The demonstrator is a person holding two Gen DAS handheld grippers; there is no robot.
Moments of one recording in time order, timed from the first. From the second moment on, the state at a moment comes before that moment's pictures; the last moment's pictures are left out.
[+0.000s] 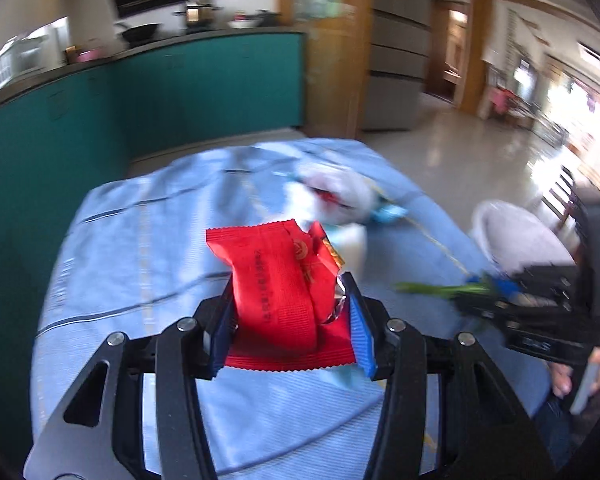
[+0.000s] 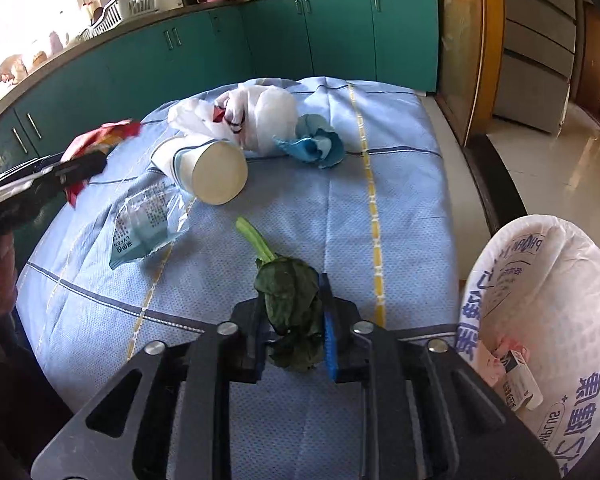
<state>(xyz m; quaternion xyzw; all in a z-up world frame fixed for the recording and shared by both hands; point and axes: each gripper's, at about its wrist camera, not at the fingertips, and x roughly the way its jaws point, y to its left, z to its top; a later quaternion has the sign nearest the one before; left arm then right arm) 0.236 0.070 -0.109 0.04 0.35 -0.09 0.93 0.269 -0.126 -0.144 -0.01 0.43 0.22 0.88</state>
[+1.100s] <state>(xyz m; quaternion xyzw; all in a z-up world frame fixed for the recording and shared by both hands) 0.242 0.044 -0.151 0.11 0.41 -0.07 0.90 0.268 -0.110 -0.152 -0.05 0.43 0.22 0.88</state>
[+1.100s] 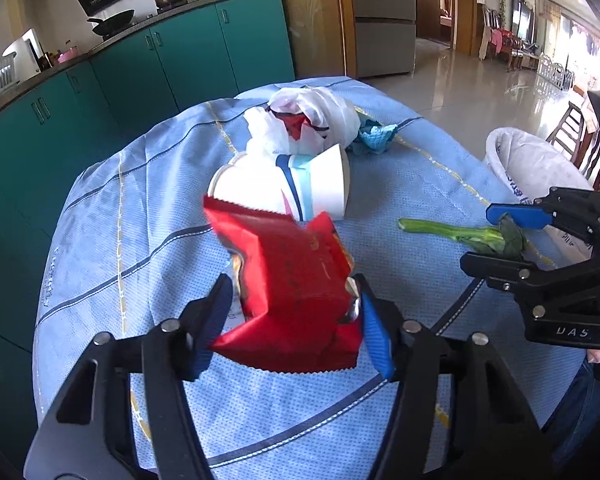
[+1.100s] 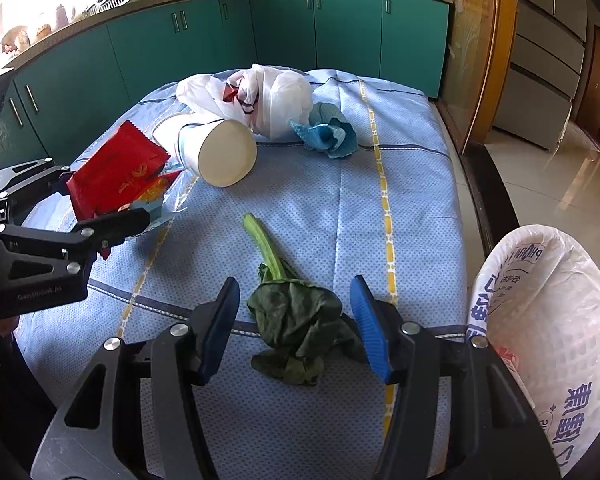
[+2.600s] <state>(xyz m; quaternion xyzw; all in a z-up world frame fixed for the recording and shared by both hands) 0.224 0.028 -0.109 0.06 0.33 -0.10 0.94 0.257 -0.129 -0.124 -0.02 0.37 0.21 0.91</state>
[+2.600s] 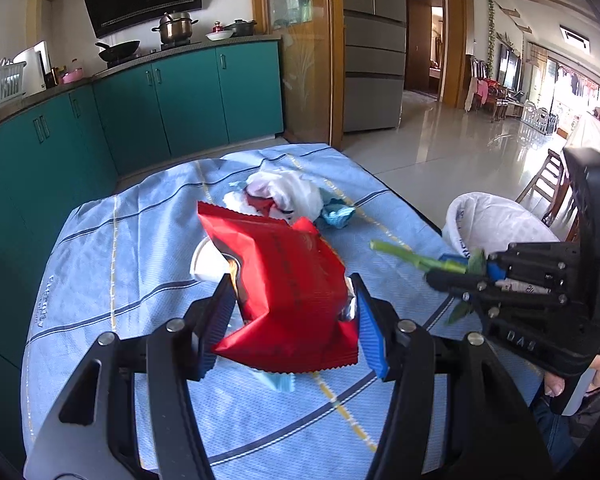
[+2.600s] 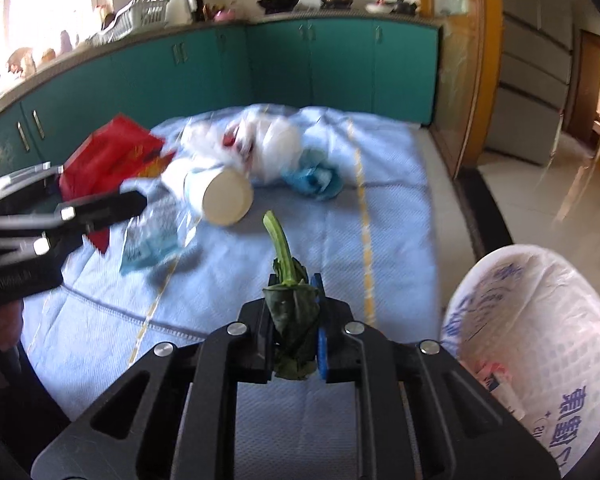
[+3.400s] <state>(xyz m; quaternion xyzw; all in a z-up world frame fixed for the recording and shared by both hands) 0.232 0.024 -0.119 0.06 0.34 -0.08 0.94 0.254 -0.126 -0.128 -0.02 0.38 0.23 0.90</state>
